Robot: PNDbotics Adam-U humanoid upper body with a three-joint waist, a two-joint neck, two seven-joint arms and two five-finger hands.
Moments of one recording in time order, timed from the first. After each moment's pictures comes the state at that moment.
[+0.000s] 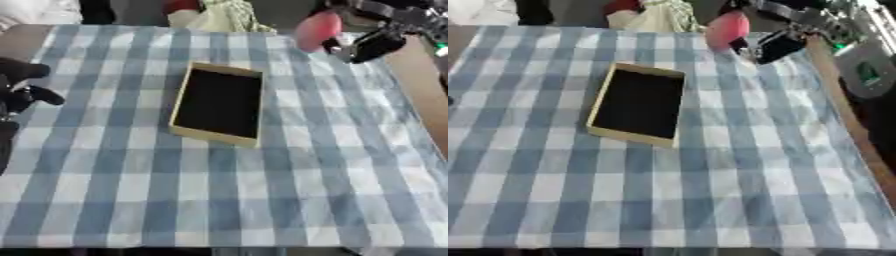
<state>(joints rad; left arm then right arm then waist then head) -0.23 0.27 -0.04 -1.98 0.51 -0.31 -0.54 -0.79 -0.62 0.16 -1.47 0.72 -0.29 0.54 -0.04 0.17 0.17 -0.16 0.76</state>
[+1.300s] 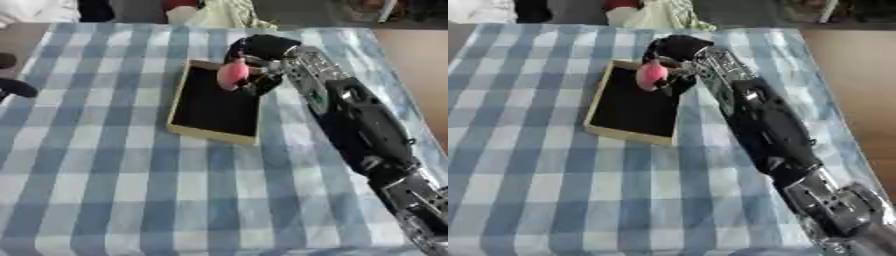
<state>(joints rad) -0.26 0.24 -0.04 -1.98 0.55 -0.31 -0.52 -0.88 -0.26 0.18 -1.05 1.20 -0.37 0.37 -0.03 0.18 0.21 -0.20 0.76</state>
